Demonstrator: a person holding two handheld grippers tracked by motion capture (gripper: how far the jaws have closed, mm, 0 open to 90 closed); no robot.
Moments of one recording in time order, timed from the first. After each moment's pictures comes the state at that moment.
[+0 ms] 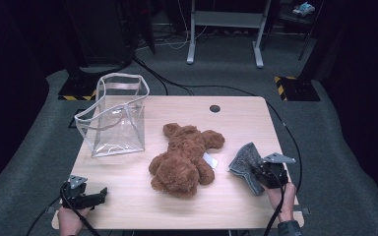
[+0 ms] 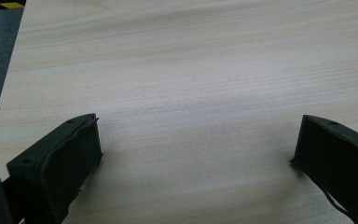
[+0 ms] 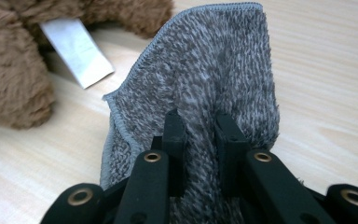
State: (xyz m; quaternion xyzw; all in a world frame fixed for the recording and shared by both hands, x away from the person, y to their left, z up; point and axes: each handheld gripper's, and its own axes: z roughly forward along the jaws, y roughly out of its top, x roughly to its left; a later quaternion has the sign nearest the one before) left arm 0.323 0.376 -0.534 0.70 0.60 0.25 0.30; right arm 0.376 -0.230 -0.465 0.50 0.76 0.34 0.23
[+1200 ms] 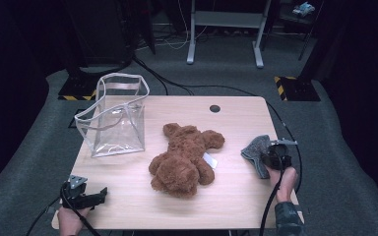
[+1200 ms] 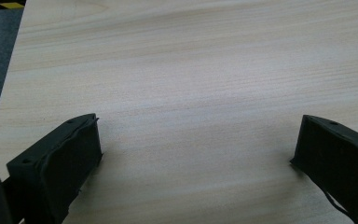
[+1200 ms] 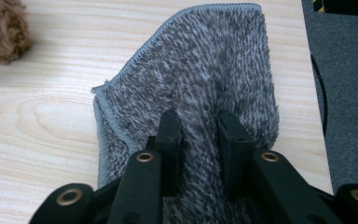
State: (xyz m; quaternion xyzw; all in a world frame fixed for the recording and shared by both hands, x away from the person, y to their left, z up) left arm 0.323 0.376 -0.534 0.70 0.60 0.25 0.30; right arm 0.442 -0.259 -0.486 0.62 0.69 0.28 0.24
